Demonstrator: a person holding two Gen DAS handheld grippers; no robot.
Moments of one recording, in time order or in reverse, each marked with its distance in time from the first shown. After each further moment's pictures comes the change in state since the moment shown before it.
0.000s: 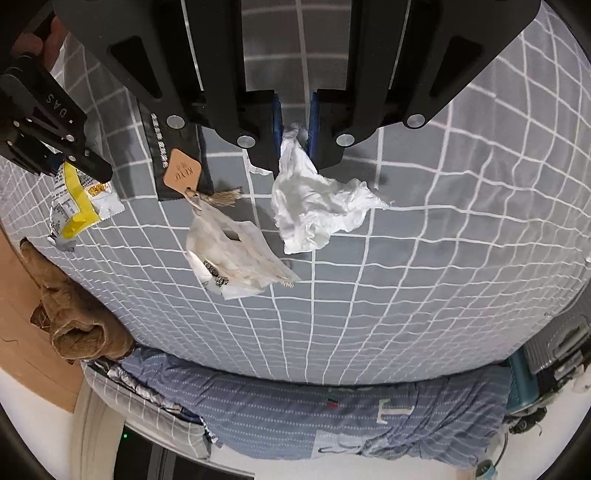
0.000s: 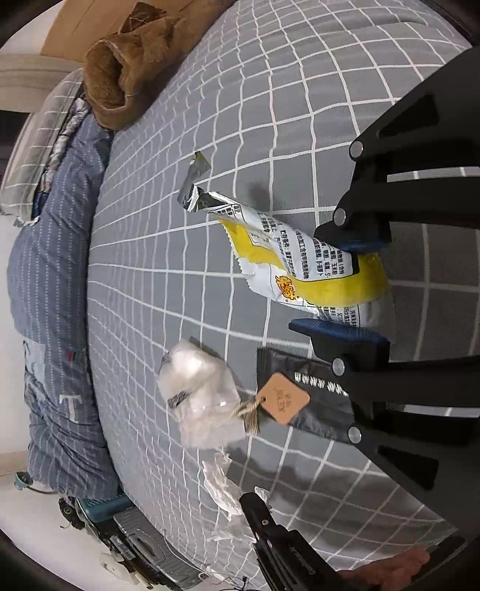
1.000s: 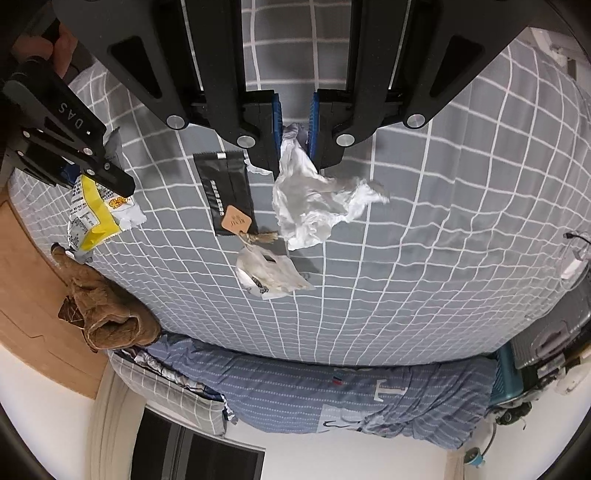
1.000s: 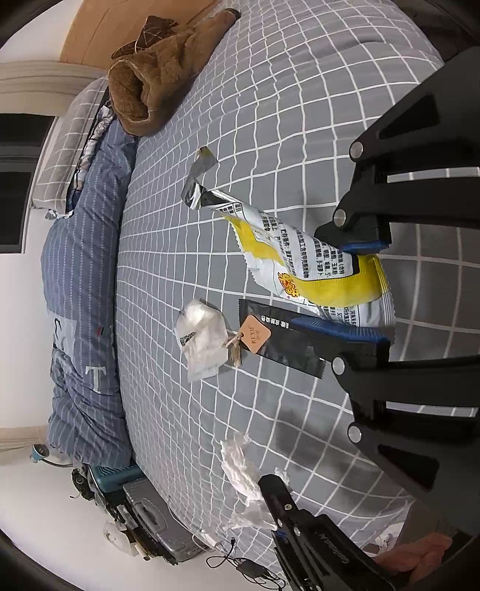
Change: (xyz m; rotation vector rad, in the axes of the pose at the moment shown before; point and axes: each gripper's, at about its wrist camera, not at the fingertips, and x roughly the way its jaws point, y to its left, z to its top) left arm -0.100 -0.011 -0.053 -0.011 -0.066 -0.042; right arm -0.097 0.021 -0.040 -0.014 -0.085 0.031
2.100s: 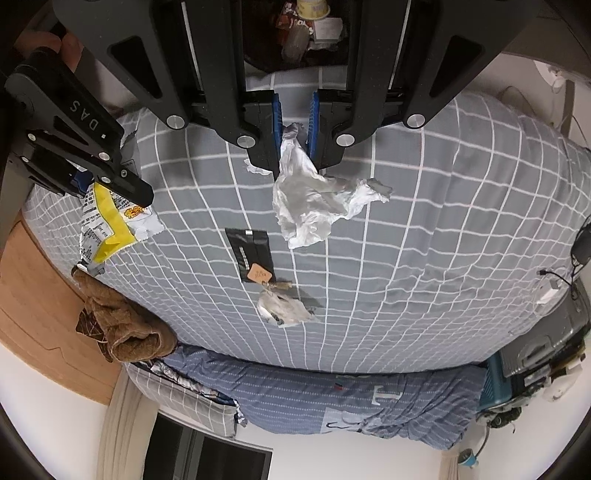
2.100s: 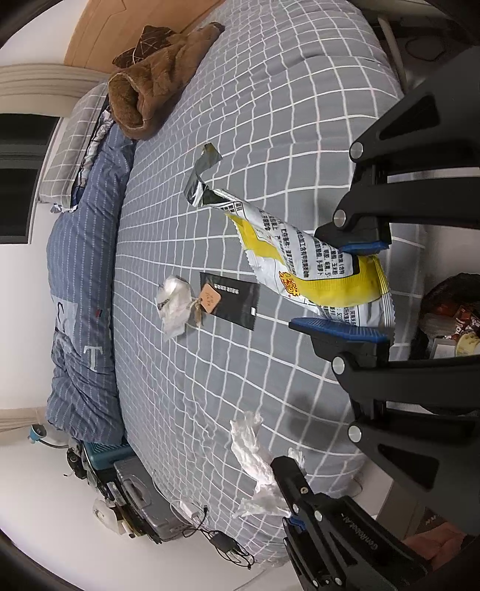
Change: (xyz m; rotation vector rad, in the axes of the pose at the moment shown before) left arm -0.084 -0.013 -0.075 0.004 0.021 -0.006; right arm -0.082 0.032 -0.066 -0.018 0.003 0.017
